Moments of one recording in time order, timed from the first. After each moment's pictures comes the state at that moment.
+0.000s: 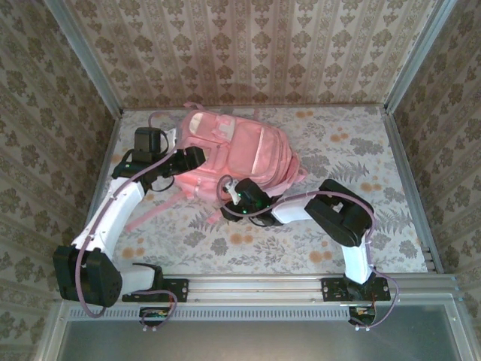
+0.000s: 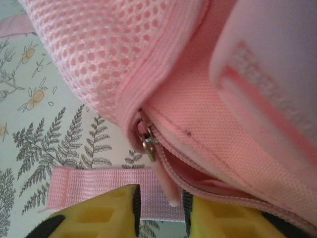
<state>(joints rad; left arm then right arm) -0.23 1.25 1.06 -0.53 0.50 -0.46 0.85 1.97 0.97 0.30 -0.14 0.29</state>
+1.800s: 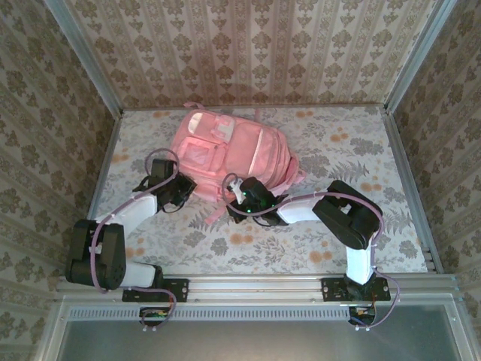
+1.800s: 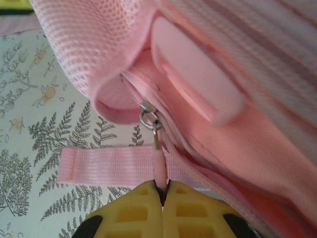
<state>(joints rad) -0.23 1.36 0.67 -0.19 0.24 -1.06 0.83 1.90 0.92 0.29 -0.16 0.30</state>
